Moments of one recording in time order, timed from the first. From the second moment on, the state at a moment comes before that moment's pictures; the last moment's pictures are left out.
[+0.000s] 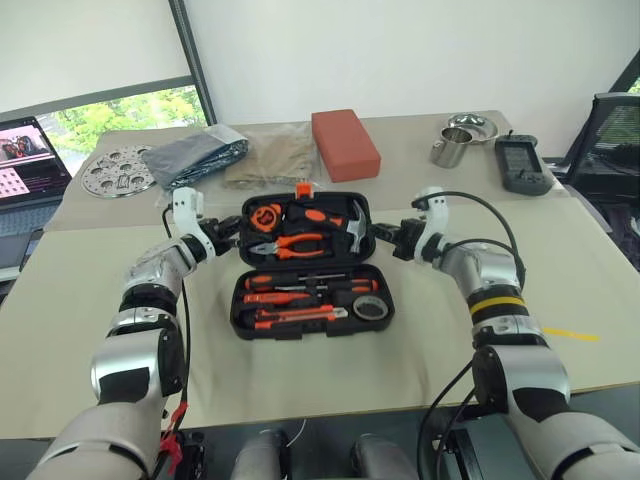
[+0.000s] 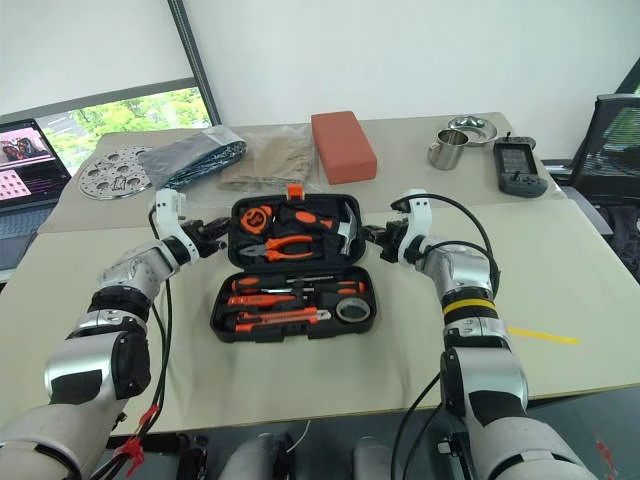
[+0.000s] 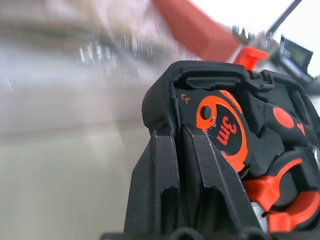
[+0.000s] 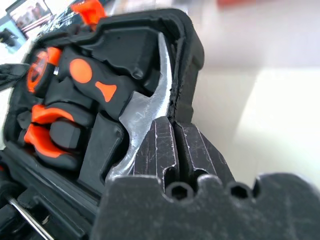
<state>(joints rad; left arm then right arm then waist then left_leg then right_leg) -0.98 0.43 0.30 1.12 -0.31 0.14 -0.82 -0.94 -0.31 -0.14 0.84 0.28 0.34 0.73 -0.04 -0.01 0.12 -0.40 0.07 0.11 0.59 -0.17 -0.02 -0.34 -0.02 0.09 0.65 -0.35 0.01</state>
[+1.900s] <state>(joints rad) -0.21 0.40 0.08 0.06 -0.32 0.27 -0.79 -0.37 -0.48 0.03 0.18 0.27 0.32 0.68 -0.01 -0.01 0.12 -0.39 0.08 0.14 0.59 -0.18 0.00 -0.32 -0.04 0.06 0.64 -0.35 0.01</state>
